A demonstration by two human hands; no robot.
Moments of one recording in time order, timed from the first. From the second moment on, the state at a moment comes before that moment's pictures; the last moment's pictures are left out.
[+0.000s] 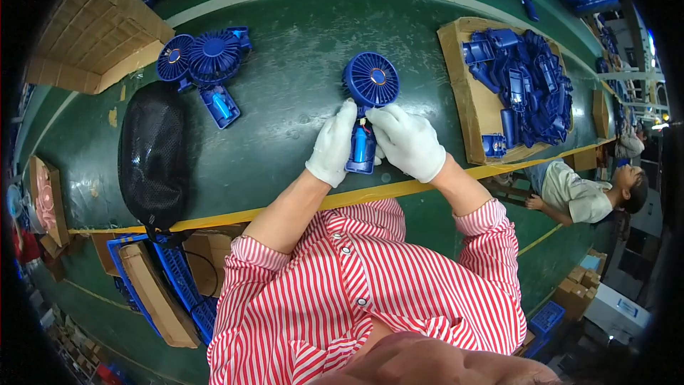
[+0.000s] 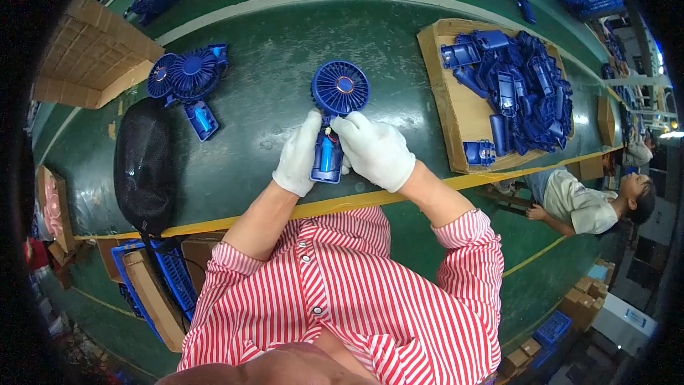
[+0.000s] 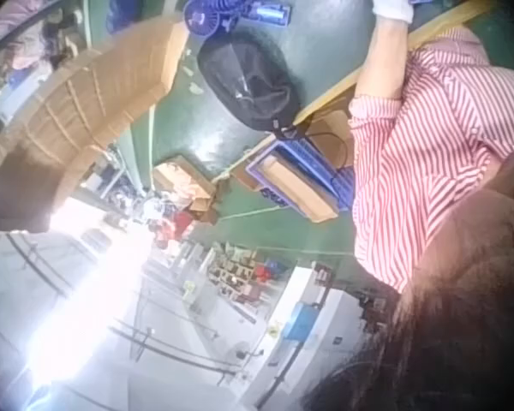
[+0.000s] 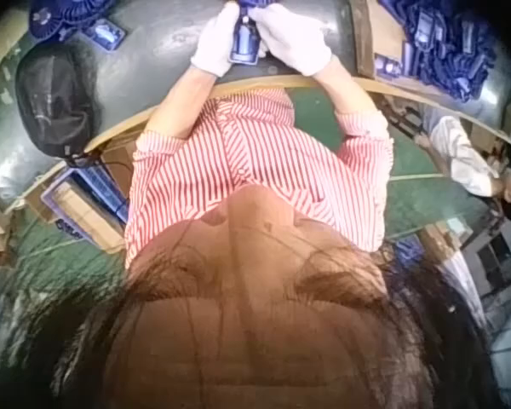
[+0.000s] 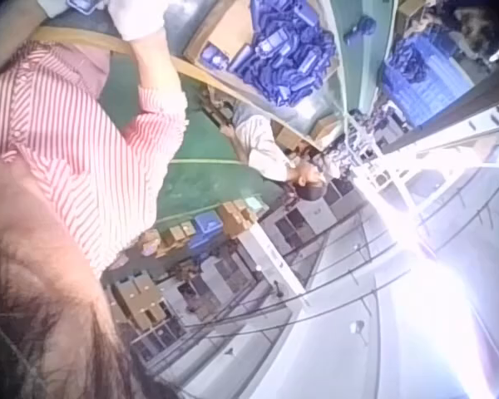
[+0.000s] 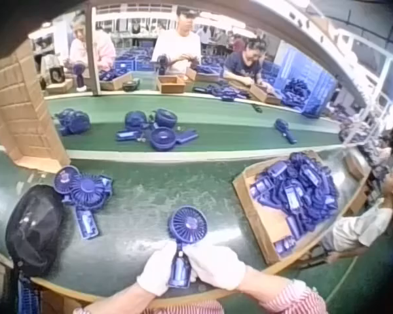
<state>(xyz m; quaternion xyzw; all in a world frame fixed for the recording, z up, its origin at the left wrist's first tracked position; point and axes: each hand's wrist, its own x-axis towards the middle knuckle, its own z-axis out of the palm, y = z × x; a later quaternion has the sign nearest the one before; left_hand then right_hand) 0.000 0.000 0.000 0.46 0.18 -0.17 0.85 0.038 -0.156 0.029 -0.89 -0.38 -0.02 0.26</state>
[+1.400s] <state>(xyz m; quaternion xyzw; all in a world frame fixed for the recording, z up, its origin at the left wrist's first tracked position) -0.003 -0.010 0.003 0.49 0.18 -0.18 0.83 0.057 -0.252 0.060 -0.92 -0.21 -0.16 0.28</state>
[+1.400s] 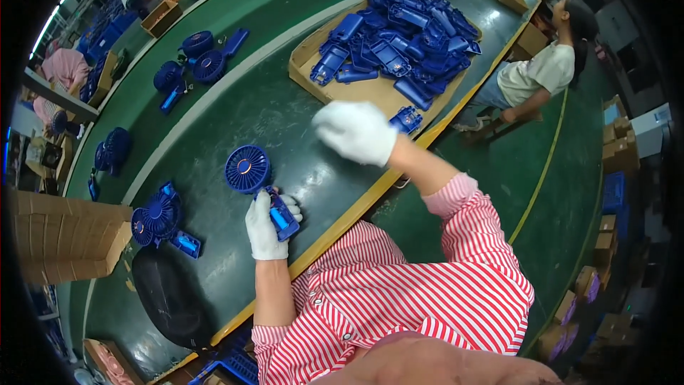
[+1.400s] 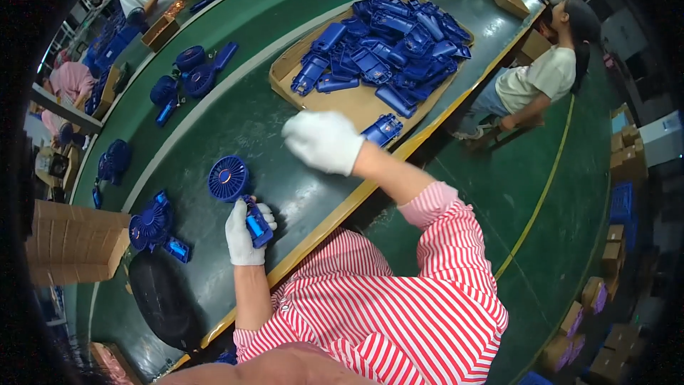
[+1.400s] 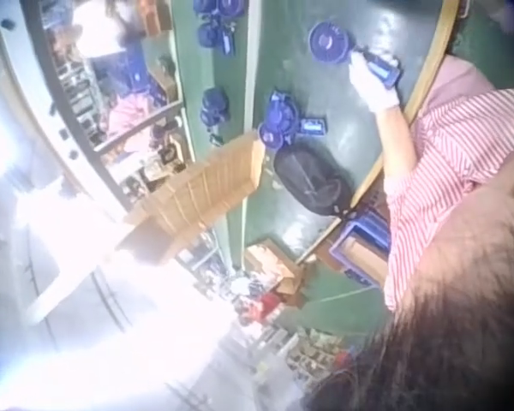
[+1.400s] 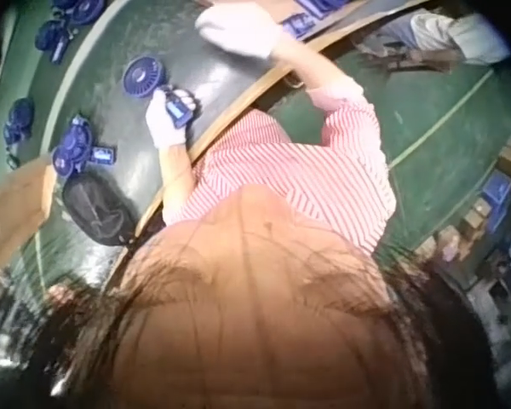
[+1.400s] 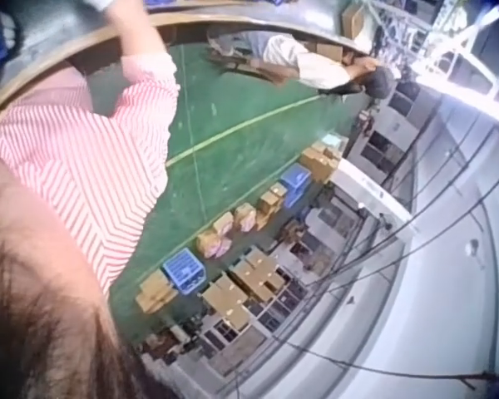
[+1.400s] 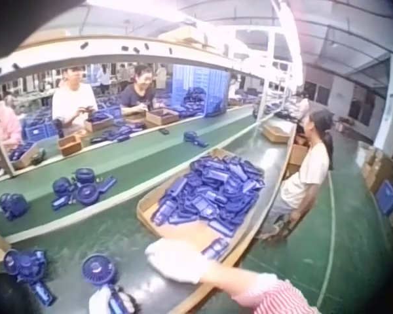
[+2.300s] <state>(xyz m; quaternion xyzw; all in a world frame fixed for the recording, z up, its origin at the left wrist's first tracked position) 0.001 -0.002 -0.009 0.39 0.20 -0.14 0.89 0.040 -0.243 0.074 -0.76 -0.15 0.09 0.63</state>
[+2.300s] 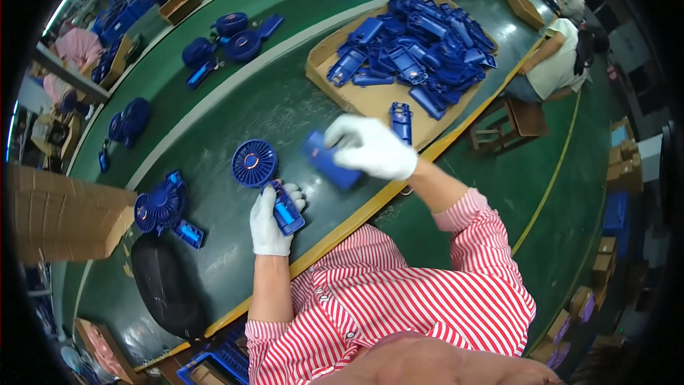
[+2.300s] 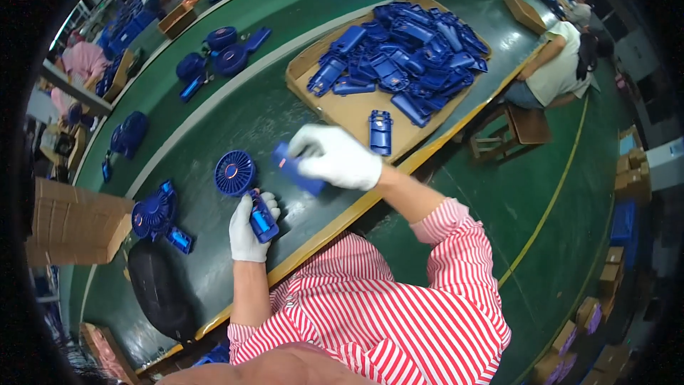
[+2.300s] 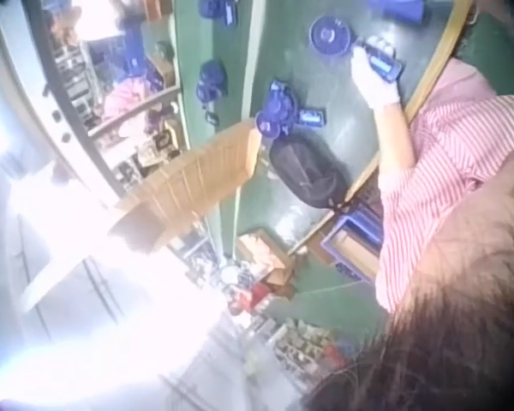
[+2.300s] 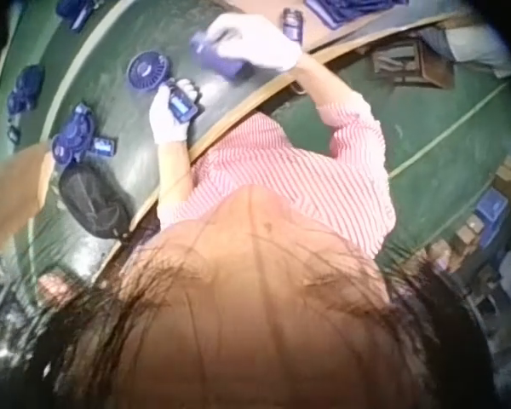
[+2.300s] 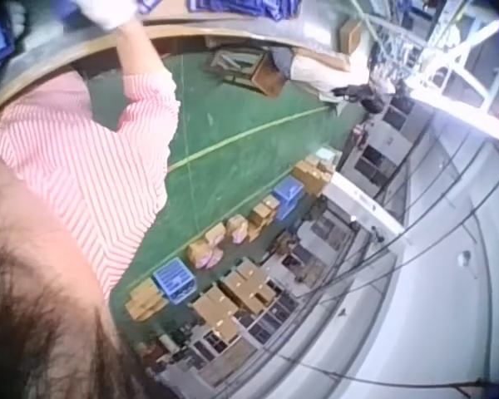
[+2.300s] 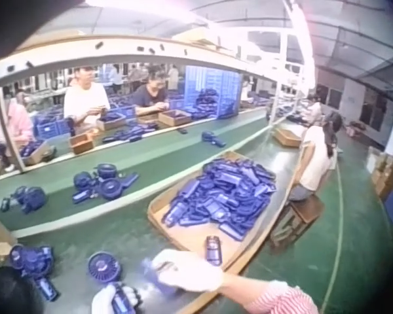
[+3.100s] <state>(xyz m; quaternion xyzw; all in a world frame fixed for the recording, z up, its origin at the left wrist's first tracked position) -0.004 0.005 -0.014 0.44 0.22 -0.04 0.87 0.025 -0.161 0.052 -0.88 -0.29 0.17 0.33</state>
